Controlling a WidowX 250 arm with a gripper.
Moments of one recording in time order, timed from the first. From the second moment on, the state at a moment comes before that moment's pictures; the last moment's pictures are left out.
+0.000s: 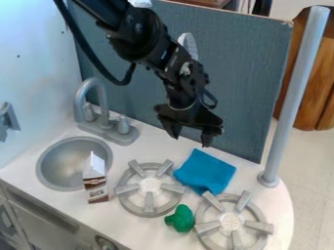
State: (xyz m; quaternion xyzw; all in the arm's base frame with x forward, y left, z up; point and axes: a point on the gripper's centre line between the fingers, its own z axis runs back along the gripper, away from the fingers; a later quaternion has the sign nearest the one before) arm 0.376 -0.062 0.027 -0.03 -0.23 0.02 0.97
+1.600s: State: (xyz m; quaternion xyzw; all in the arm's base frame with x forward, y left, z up) arm 0.316 0.077 0.028 0.06 -0.17 0.26 0.95
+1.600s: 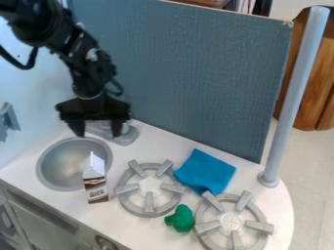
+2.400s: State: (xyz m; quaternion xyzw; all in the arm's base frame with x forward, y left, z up) arm 0.306 0.129 -0.021 0.08 -0.18 0.29 0.94
